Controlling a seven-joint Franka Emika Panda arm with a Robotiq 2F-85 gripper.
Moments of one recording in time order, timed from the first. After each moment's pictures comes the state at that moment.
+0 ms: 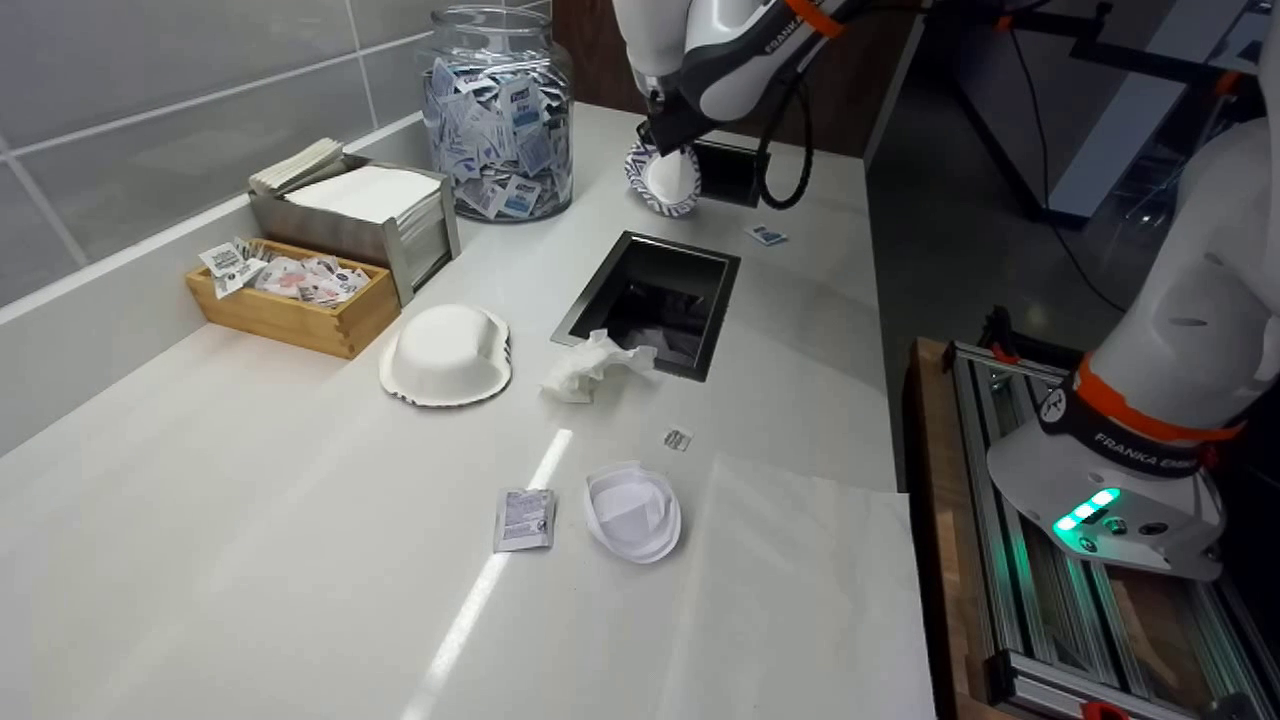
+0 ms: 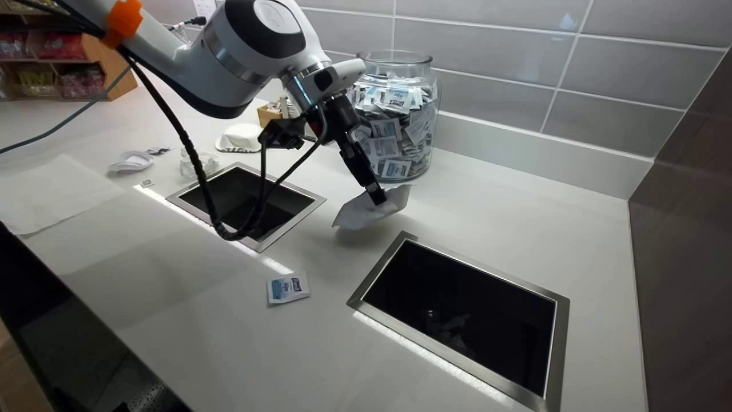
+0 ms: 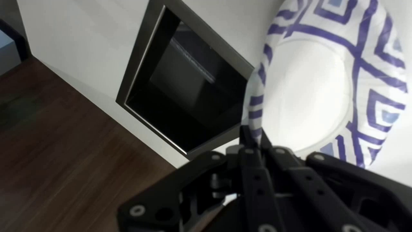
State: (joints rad) arm 0.02 0.43 -0.43 -1.93 -0.83 2.41 1.08
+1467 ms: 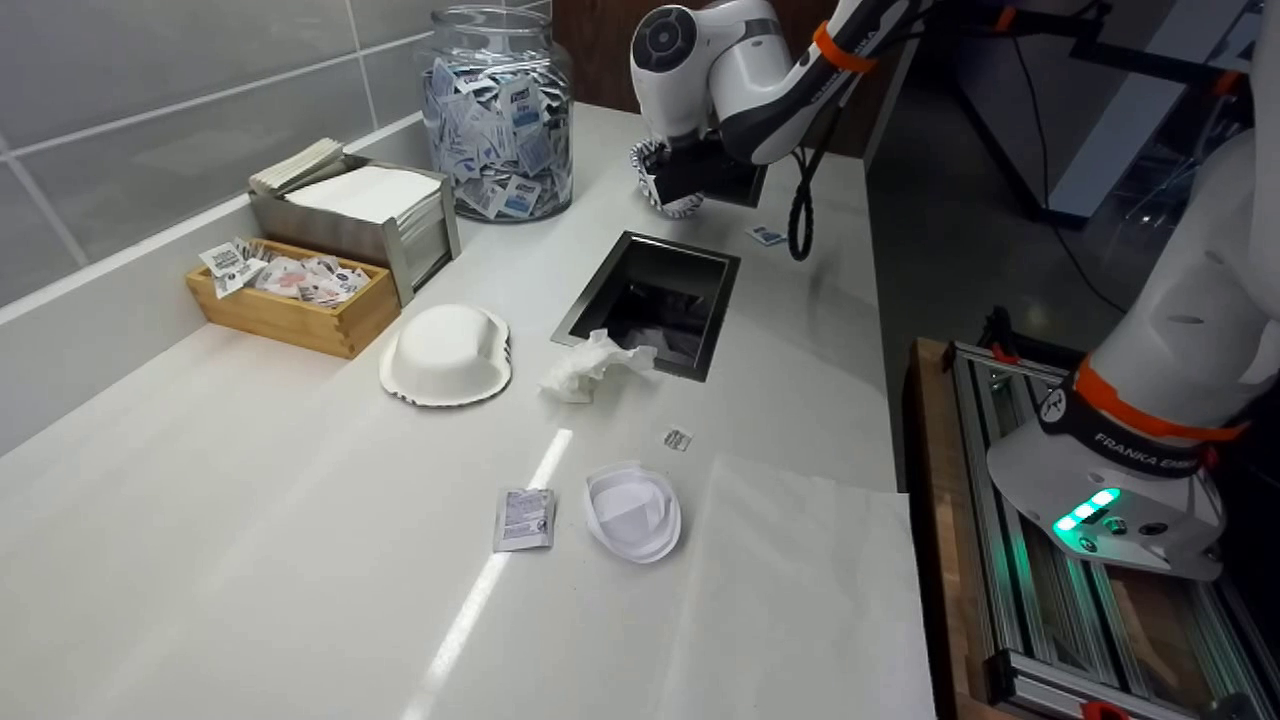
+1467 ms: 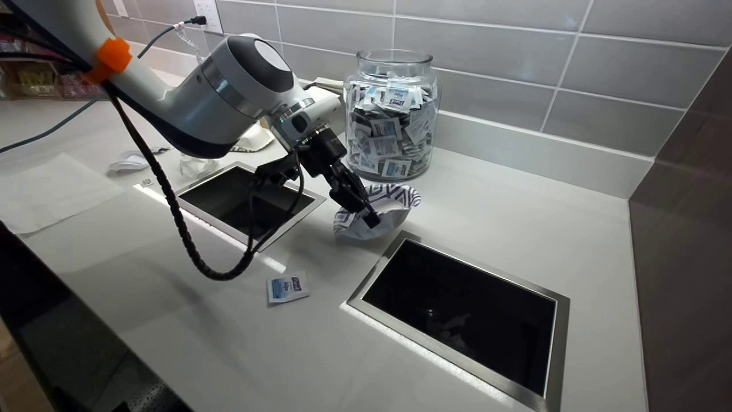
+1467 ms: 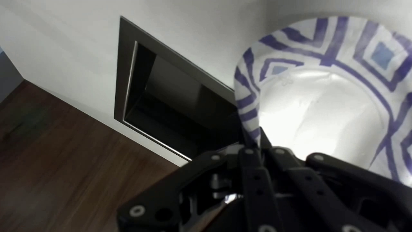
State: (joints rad) arm -0.11 0.44 -0.30 -2.02 -1.19 2.47 1.53
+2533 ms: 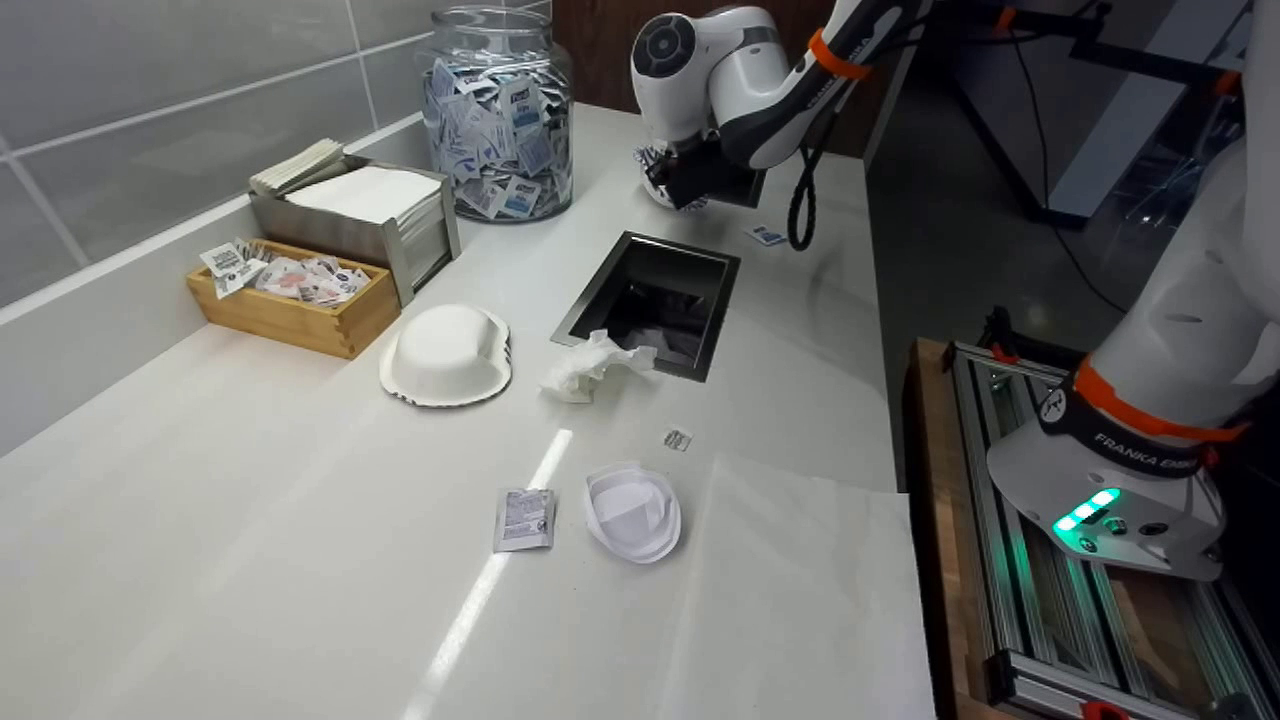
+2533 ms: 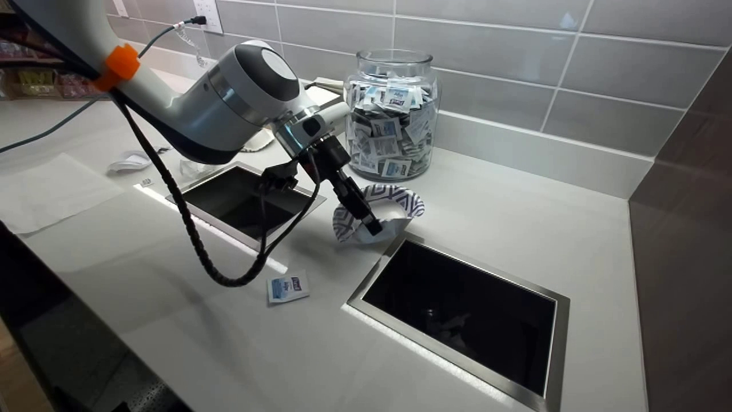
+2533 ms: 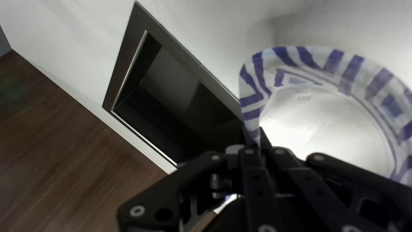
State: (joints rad) arm -0.16 0.46 -0.26 -2.00 -1.19 2.47 1.34
